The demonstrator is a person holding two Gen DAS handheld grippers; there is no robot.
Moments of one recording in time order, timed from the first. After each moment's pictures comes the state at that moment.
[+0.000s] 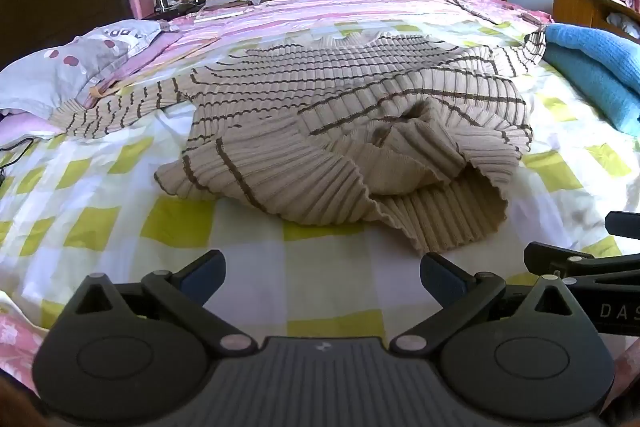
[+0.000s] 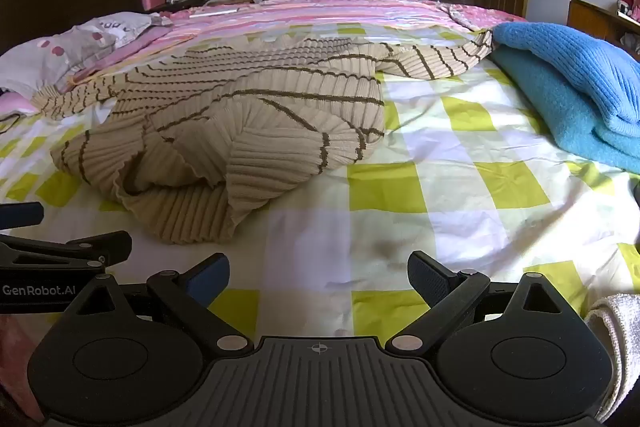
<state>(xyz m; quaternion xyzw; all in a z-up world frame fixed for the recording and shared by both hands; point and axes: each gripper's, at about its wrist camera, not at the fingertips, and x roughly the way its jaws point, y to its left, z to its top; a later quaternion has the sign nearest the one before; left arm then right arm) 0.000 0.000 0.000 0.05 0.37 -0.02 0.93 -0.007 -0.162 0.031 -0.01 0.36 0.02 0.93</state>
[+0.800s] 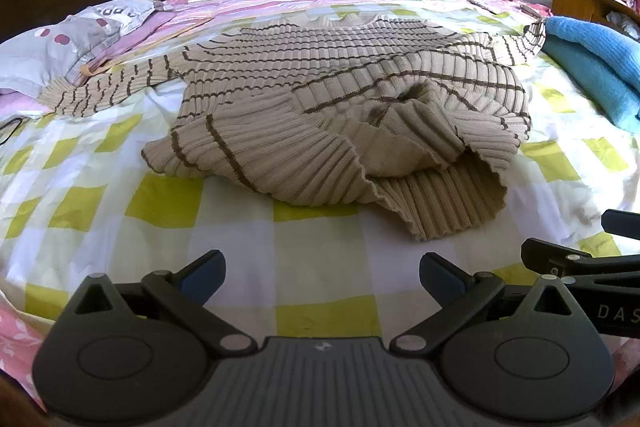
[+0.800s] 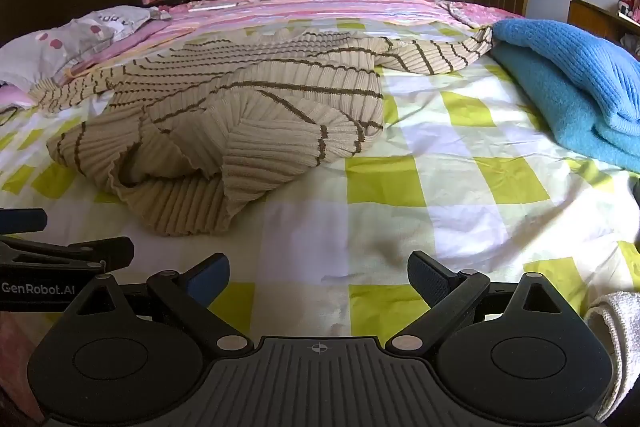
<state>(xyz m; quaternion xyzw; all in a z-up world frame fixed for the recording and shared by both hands) 0.004 0.003 -0.008 0.03 0.39 -0.03 0.92 -0.006 -0.162 0.027 -0.02 0.37 0.01 0.93</state>
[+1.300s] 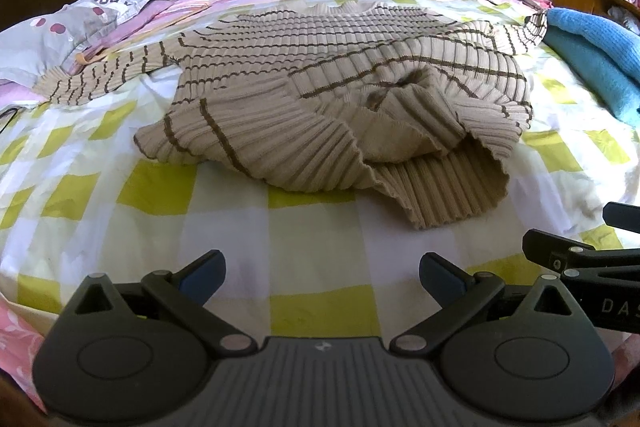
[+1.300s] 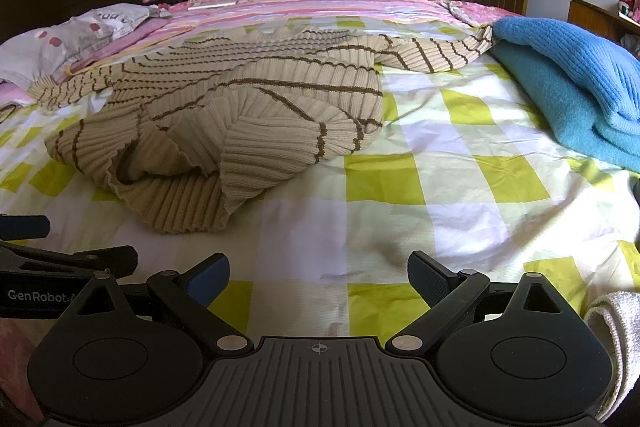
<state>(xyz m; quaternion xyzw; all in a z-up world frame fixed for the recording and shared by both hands) 0.006 0.002 -0.015 0.03 0.41 -0.03 0.91 -0.007 -0.162 0.025 -0.02 0.37 0.01 0.93</state>
